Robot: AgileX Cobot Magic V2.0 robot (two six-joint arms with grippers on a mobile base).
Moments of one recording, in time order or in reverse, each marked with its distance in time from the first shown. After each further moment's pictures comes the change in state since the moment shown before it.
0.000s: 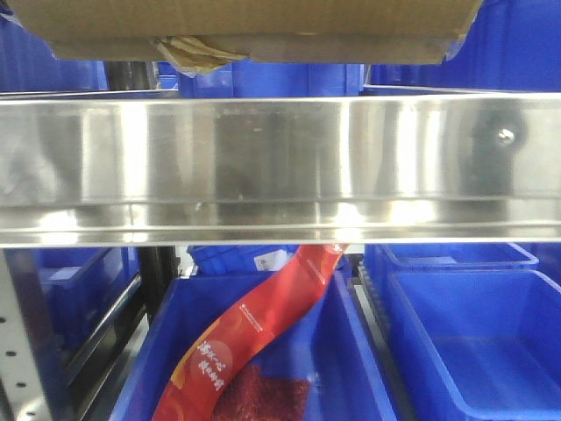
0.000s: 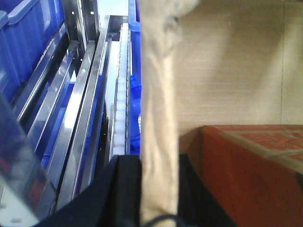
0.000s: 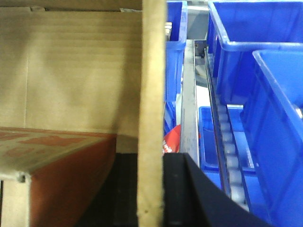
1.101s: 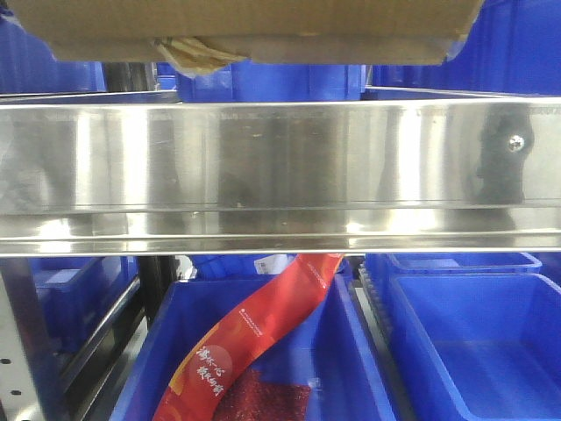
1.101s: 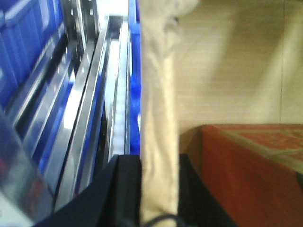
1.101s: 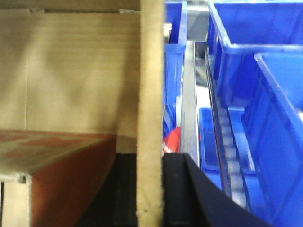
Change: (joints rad) left arm 0.000 0.000 0.000 -0.031 0.044 0.000; right arm 0.000 0.000 0.000 0.018 0.025 0.000
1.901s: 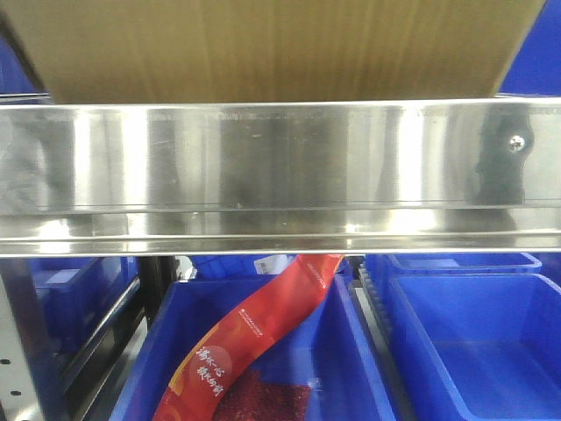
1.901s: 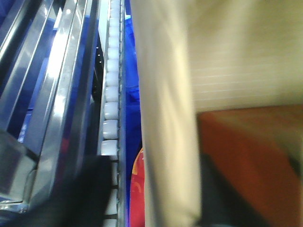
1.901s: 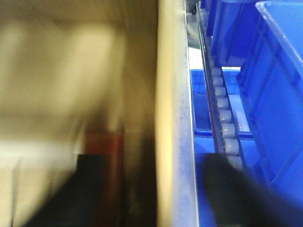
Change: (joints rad) left arm 0.002 0.122 0.002 -0.073 0.042 0.067; right arm -0.004 0.084 0.006 0.025 0.053 0.001
